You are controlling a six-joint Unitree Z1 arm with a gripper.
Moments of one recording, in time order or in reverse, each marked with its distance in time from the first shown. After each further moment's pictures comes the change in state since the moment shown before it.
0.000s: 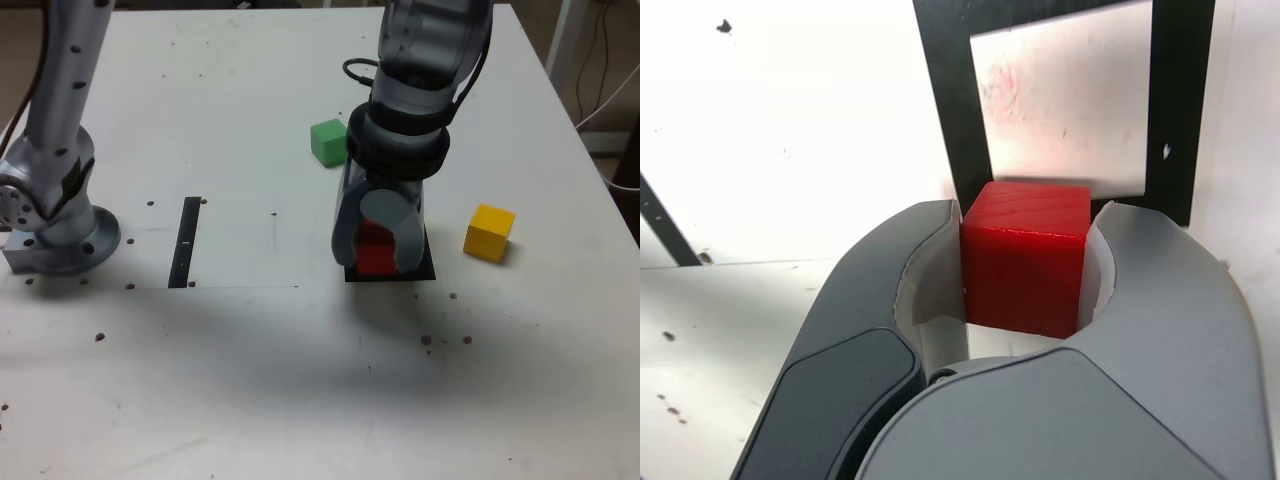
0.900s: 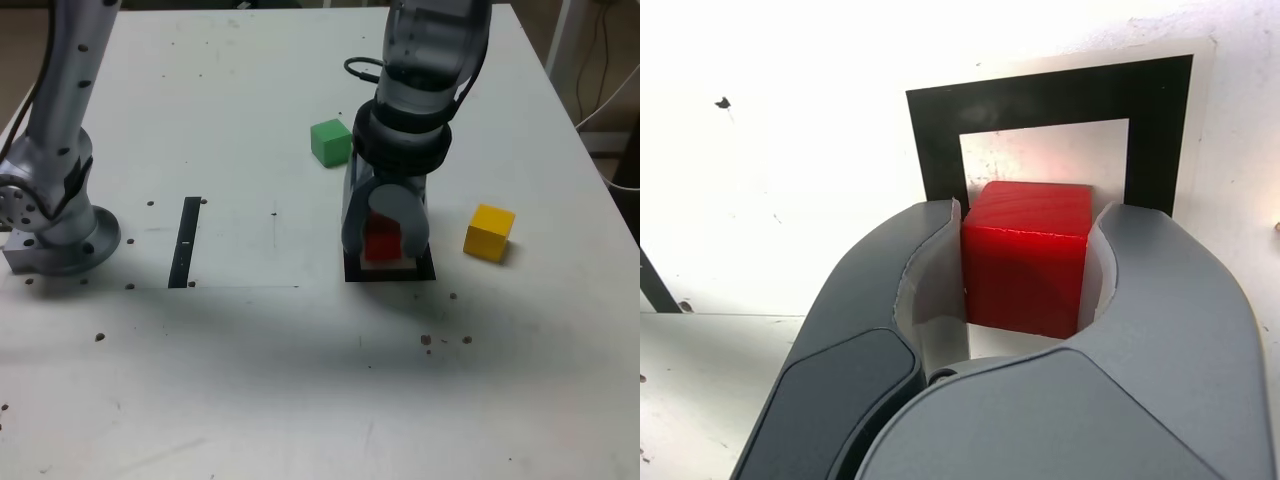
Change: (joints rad) arm 0.051 0.018 0.024 -0.049 0.053 0.000
